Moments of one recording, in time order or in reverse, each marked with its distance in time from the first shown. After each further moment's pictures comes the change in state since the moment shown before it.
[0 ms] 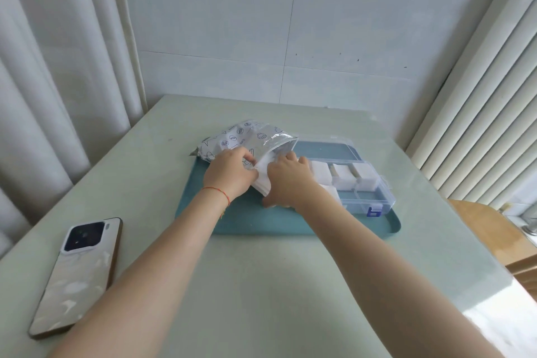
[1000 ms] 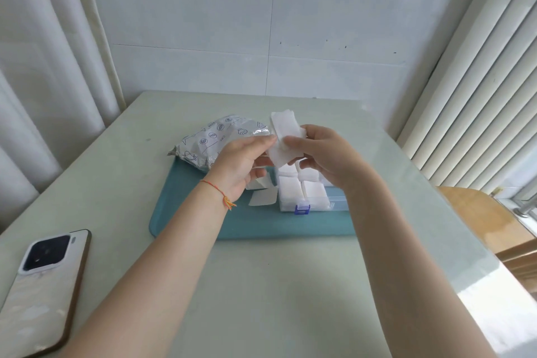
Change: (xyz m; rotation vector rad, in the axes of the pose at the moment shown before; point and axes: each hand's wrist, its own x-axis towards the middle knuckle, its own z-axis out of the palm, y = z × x) left_hand -0.003 0.058 0.012 -1.058 -0.269 -0.157; right_hand -0.016 0.094 -0.014 1.581 0.074 0.119
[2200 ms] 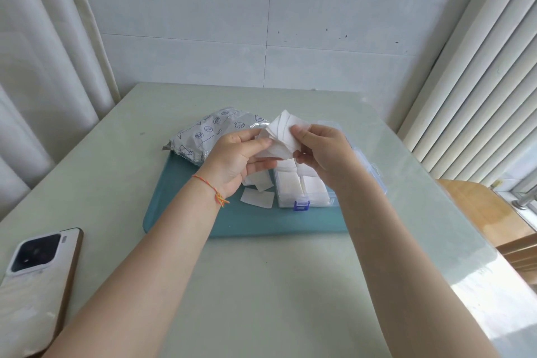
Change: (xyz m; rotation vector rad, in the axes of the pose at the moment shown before) left_hand 0.001 0.000 -0.004 -0.128 -0.107 0.017; right_hand 0.010 0.018 0.005 0.274 0.183 0.004
